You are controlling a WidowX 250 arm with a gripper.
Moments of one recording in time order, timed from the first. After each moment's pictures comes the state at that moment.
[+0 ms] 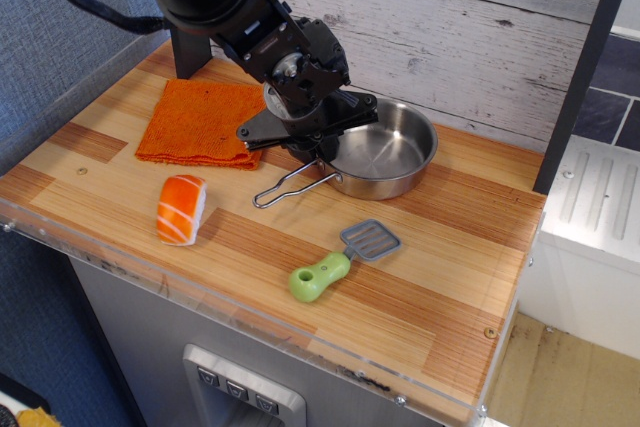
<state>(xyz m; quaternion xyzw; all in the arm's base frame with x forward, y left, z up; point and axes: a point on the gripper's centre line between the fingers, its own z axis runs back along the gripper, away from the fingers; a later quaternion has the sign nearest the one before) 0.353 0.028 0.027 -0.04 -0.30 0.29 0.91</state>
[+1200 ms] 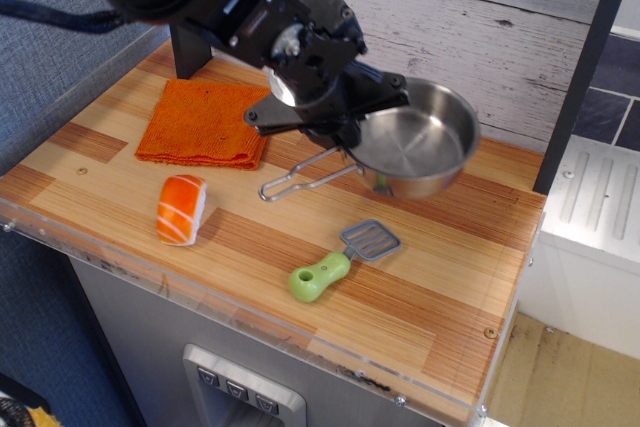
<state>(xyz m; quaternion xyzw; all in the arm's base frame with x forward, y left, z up) 0.323 -0.013 0.077 -0.08 -0.33 0.24 0.91</state>
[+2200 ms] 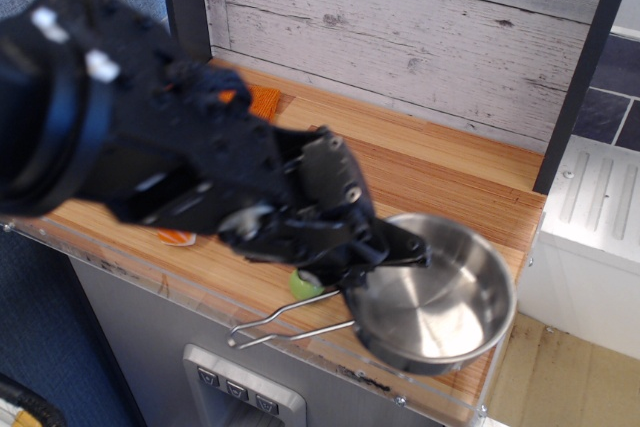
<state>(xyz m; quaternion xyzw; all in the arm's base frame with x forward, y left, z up) 0.228 -0.061 0.062 -0.08 -0.29 0.15 0.94</state>
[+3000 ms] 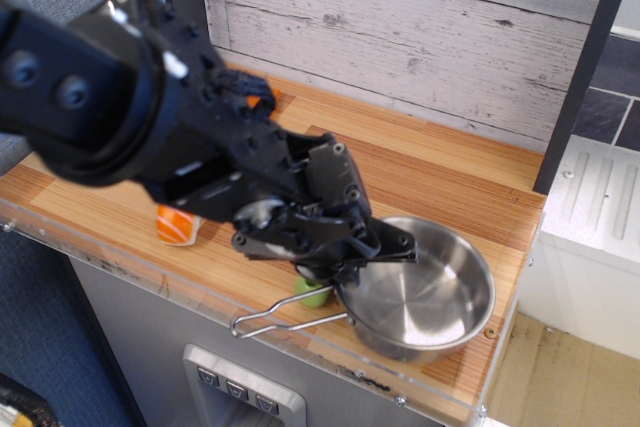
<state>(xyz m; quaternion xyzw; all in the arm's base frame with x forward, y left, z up) 0.247 -0.051 0.042 -0.07 -0.28 0.17 0.94</state>
